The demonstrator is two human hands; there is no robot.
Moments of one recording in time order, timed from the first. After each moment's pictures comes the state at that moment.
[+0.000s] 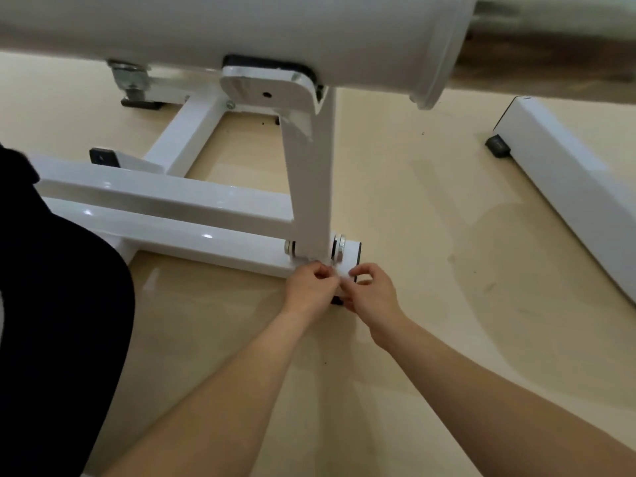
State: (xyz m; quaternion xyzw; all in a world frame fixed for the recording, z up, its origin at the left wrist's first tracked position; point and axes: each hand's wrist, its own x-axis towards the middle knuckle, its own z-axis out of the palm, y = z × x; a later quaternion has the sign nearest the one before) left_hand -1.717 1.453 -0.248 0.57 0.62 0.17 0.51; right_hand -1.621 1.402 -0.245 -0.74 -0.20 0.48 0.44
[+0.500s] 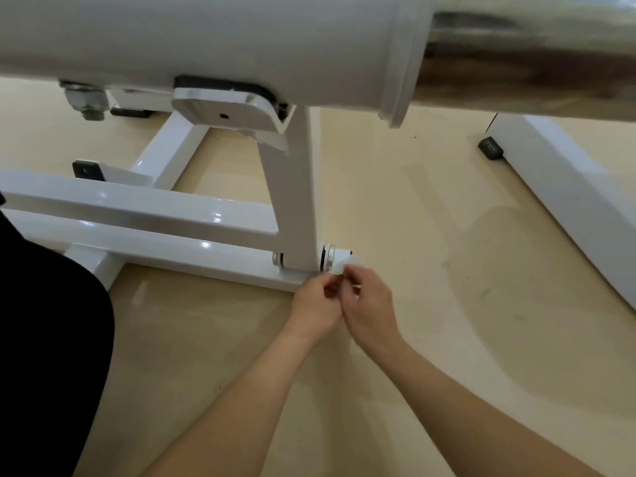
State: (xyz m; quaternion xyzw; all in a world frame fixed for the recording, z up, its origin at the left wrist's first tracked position) left_hand -1.702 1.441 -0.247 0.65 0.54 0.18 0.51; right_hand -1.608 1.399 -0.255 -0.75 -0.44 0.28 0.40
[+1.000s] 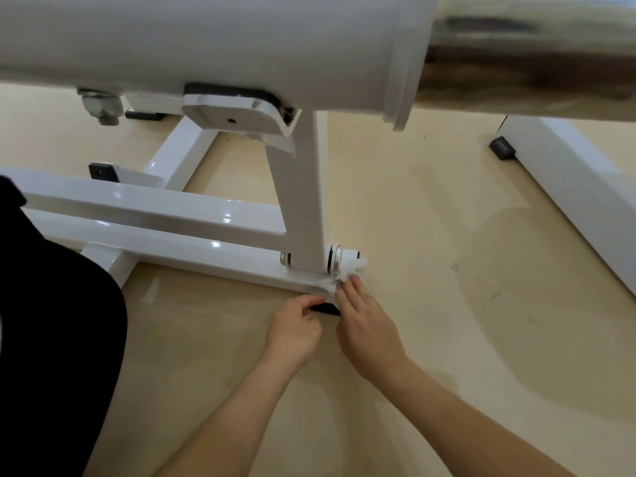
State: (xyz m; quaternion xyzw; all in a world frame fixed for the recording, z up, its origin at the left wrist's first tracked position) left_hand -1.741 1.421 -0.250 0.59 0.63 0.16 0.47; right_hand -1.613 1.379 -0.298 -0.70 -0.69 0.13 0.13
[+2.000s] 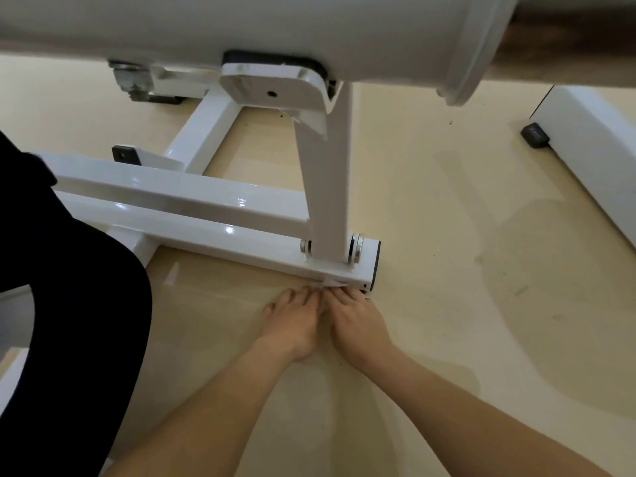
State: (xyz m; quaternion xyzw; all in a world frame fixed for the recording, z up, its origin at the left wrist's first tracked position) left_hand -1.773 1.437 -0.262 0.80 0.52 -0.21 0.20; right_hand -1.649 1.395 -0.311 -0.67 -0.71 0.14 0.14
